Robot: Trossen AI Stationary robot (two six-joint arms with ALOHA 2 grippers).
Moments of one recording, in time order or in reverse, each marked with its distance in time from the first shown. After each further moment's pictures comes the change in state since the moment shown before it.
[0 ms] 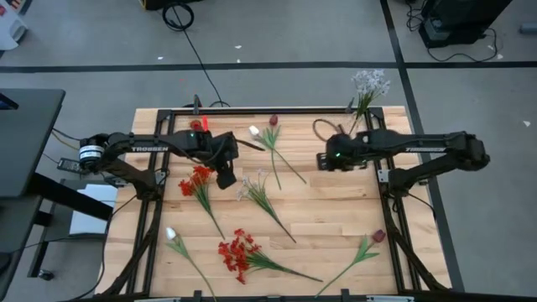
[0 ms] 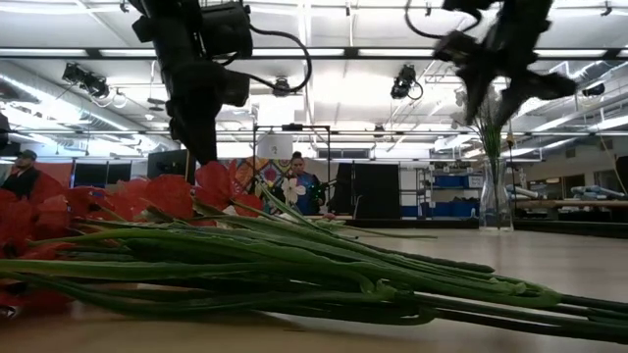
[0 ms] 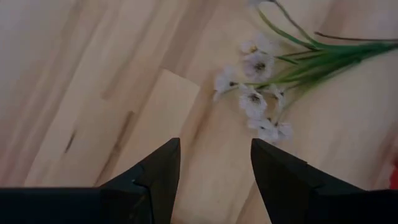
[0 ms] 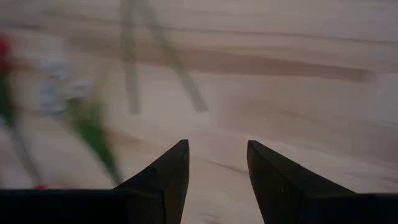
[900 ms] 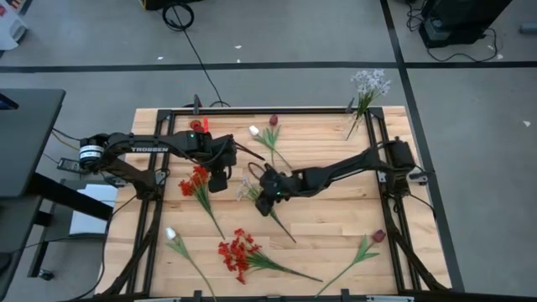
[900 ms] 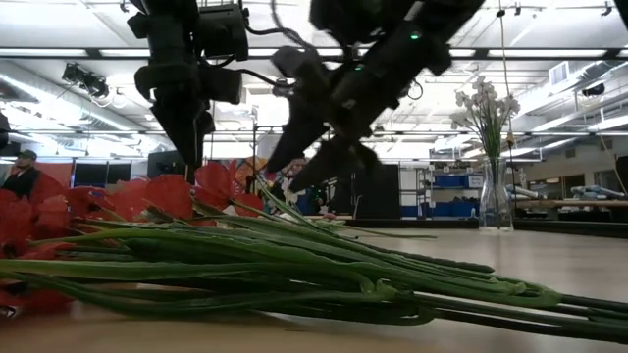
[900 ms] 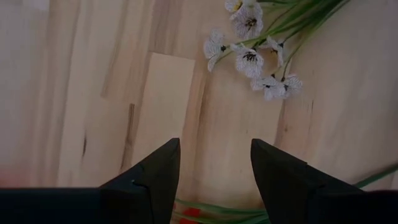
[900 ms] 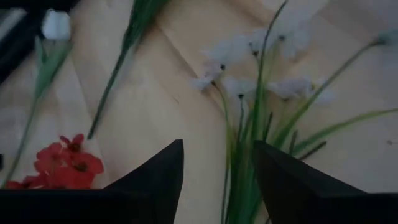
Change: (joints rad) left arm -0.012 0.000 0.003 -0.085 0.000 0.257; right arm 0.205 0.743 0.244 0.851 0.015 -0.553
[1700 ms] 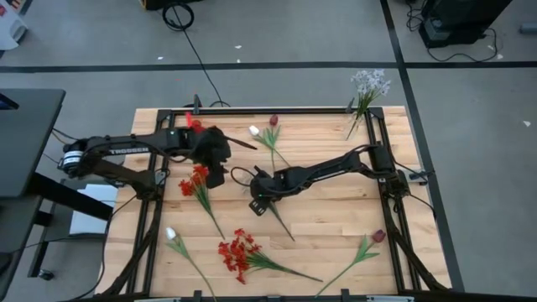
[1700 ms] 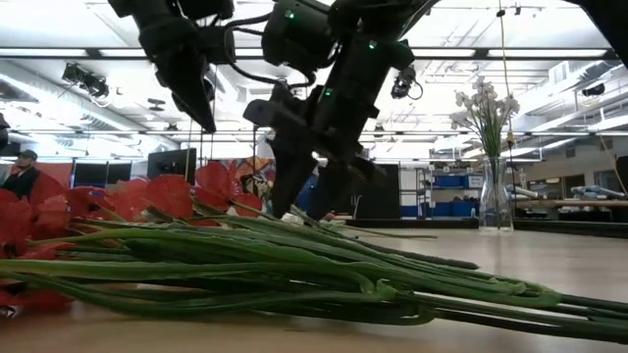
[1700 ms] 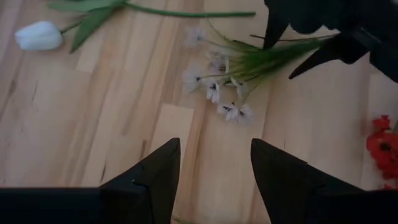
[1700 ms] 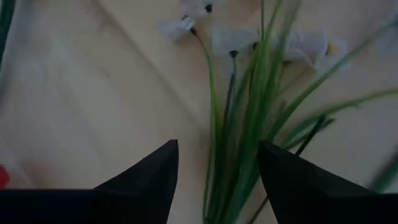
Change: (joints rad) left arm 0.004 -0.184 0.001 0.063 0.000 -0.045; right arm -0.017 0.170 0.278 -0.420 -0.004 0.045
